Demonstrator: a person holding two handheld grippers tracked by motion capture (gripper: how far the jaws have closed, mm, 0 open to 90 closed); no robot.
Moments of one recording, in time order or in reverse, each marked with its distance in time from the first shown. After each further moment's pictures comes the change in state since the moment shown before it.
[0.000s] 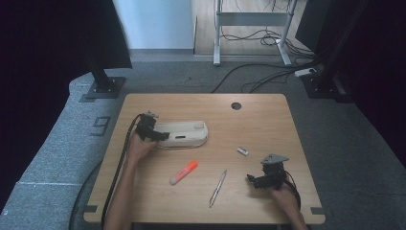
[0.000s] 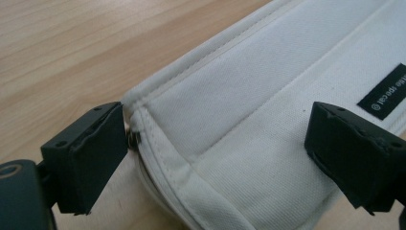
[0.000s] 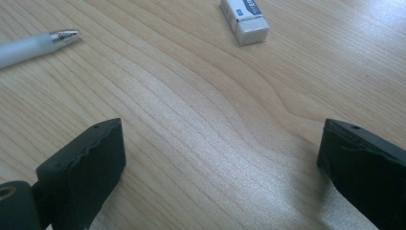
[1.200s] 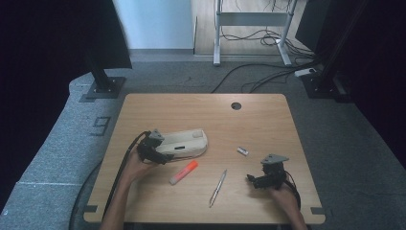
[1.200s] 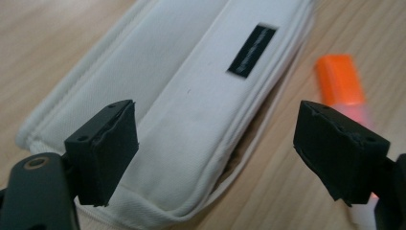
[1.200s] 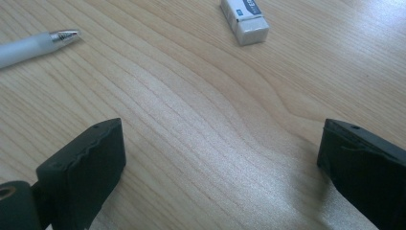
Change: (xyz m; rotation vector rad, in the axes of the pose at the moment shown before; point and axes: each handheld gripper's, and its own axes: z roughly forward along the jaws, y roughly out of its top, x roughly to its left) left arm -0.068 -0.038 -0.038 0.040 -0.090 0.221; right arm 0.000 0.000 0.000 0.000 0.000 0.000
